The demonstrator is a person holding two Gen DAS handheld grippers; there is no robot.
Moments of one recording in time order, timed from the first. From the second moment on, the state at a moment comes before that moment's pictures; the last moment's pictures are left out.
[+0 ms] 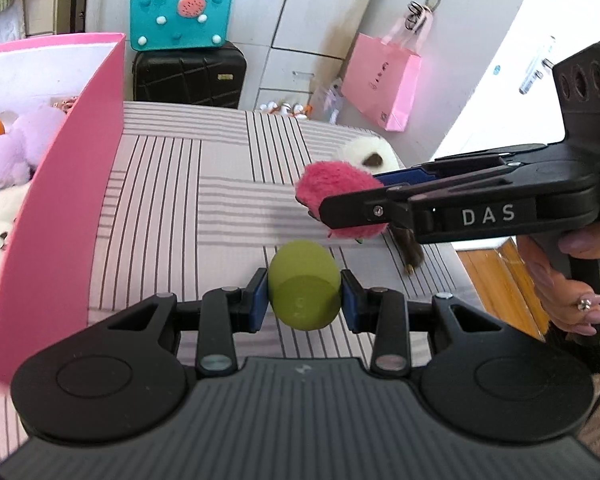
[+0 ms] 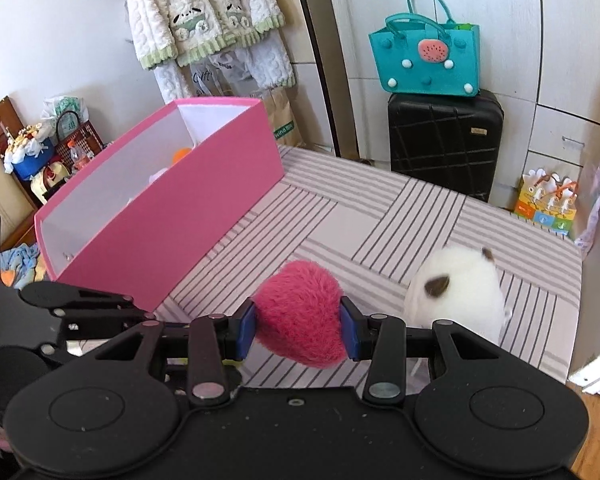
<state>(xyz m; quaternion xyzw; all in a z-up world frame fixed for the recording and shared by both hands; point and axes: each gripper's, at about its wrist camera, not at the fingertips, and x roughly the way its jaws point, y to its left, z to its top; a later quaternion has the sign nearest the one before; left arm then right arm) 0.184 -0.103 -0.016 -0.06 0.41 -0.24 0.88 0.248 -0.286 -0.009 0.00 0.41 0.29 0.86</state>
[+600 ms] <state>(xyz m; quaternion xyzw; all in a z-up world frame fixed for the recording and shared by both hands) 0.120 -0.058 0.016 -0.01 0.42 -0.32 0.85 0.161 -0.261 0.006 -0.05 0.40 0.29 0.87</state>
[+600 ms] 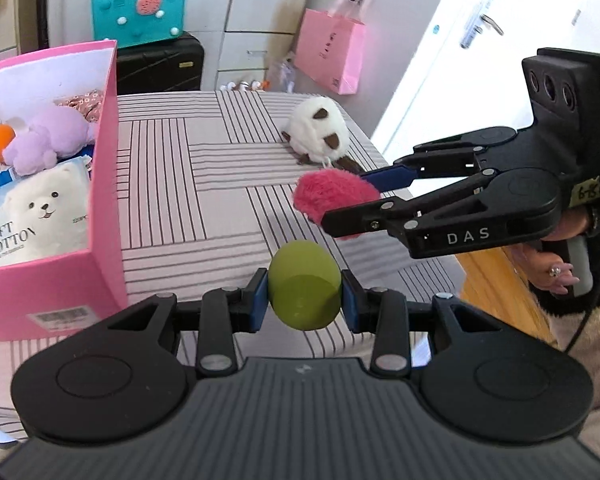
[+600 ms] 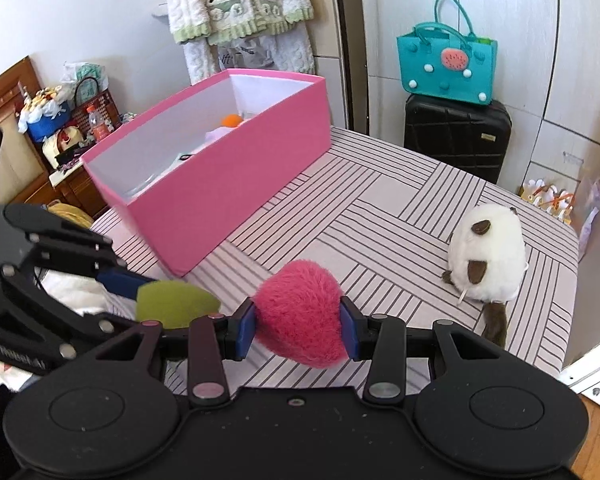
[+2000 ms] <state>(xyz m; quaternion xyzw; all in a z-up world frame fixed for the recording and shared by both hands) 0.164 0.094 0.096 0.04 0.40 -0.21 0.89 0.198 -0.122 0.083 -0.10 0.33 0.43 0.83</state>
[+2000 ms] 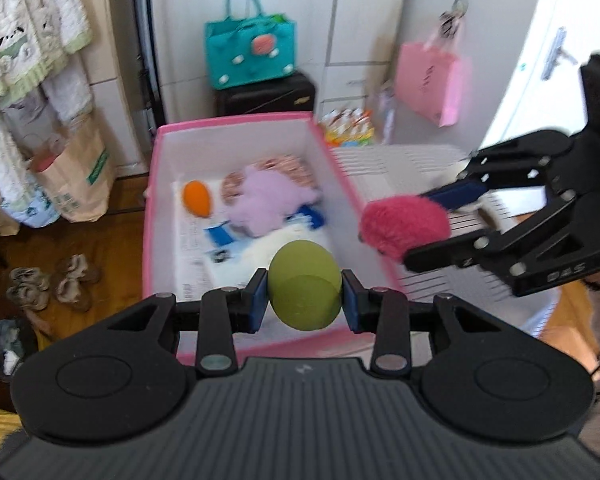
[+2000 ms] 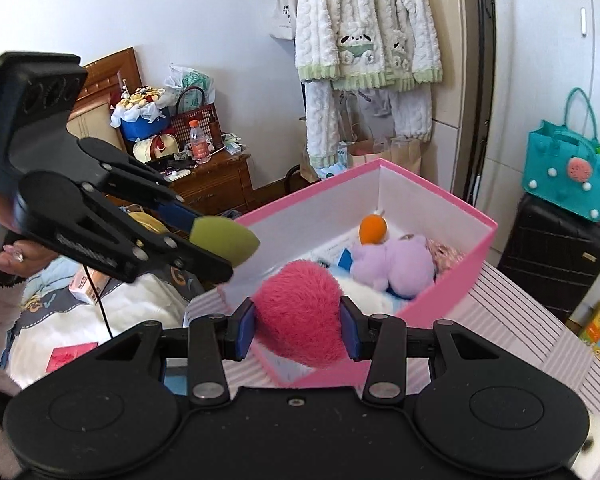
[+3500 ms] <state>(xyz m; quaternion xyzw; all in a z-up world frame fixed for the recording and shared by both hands) 0.237 0.100 0.048 0.13 0.45 -0.19 0.86 0.361 -0.015 0.032 -0.03 0.48 0.41 0.77</state>
